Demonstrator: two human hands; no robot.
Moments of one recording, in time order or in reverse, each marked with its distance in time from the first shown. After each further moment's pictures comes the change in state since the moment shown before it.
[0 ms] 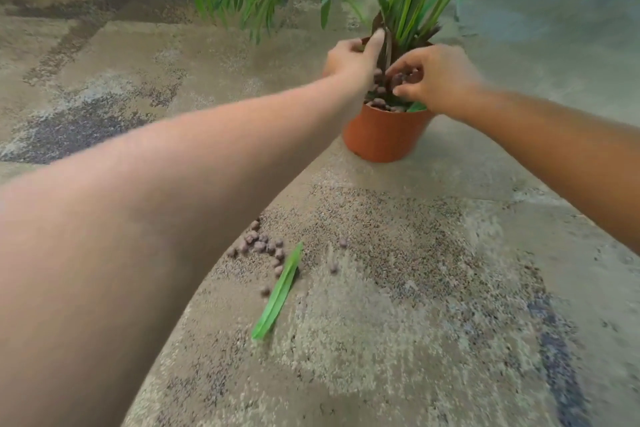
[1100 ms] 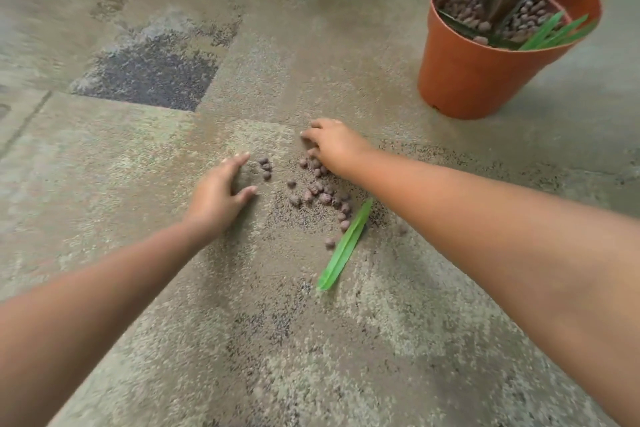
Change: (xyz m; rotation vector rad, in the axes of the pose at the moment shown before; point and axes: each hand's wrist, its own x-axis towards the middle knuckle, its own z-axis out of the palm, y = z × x) left_hand -0.086 -0.226 -0.251 0.887 0.082 0.001; right_hand -0.040 -0.144 0.213 0.043 -0.488 -0.276
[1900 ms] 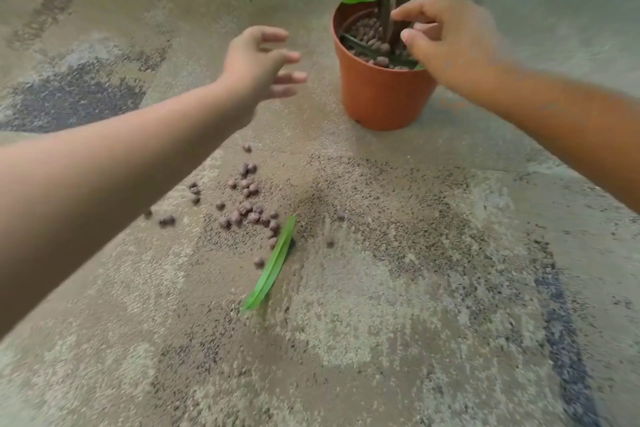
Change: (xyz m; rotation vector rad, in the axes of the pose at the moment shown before) left_hand 0.068 0.232 -0.033 -0.864 -0.112 -0.015; right_hand -0.123 0.119 -0.183 0.146 0.636 0.205
